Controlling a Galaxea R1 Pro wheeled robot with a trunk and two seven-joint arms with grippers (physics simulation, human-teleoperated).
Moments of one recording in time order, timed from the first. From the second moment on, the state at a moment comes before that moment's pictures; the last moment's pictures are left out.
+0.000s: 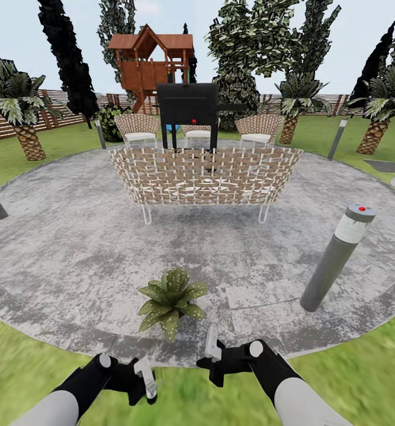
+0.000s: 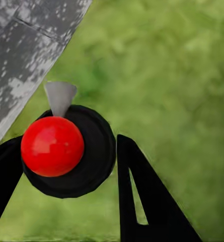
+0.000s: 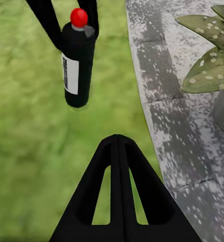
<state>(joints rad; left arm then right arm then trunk) -0.61 0.05 0.02 -0.35 -0.79 -0.08 -0.83 -0.65 0.17 -0.24 -0.41 1.03 -0.37 0.92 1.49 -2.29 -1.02</state>
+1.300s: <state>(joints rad) -0.36 0.11 0.04 -0.05 0.00 -0.43 0.04 -0.23 -0.01 -0.25 -0.21 0.38 -0.86 -0.13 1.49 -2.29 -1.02</state>
